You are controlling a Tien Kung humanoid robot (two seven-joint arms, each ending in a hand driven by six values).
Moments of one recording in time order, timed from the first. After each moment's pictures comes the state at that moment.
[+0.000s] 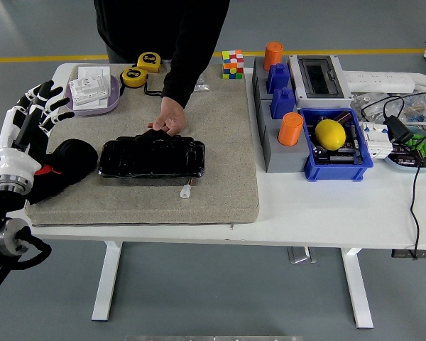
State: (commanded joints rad) left arm -0.21 0.43 -1.10 -1.41 0.48 0.33 -0.35; right arm -0.08 -0.28 1.19 0.28 -0.47 0.09 -0.17
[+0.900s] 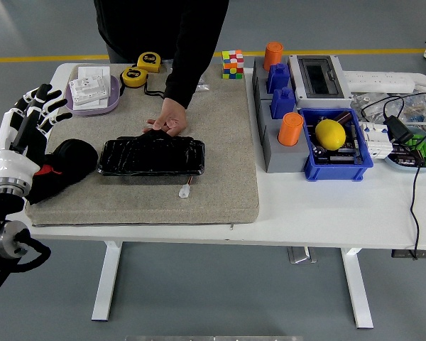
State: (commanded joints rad) left arm -0.20 0.43 -1.11 -1.41 0.47 0.33 -0.37; right arm -0.08 -0.28 1.19 0.27 -0.46 0.10 -0.17
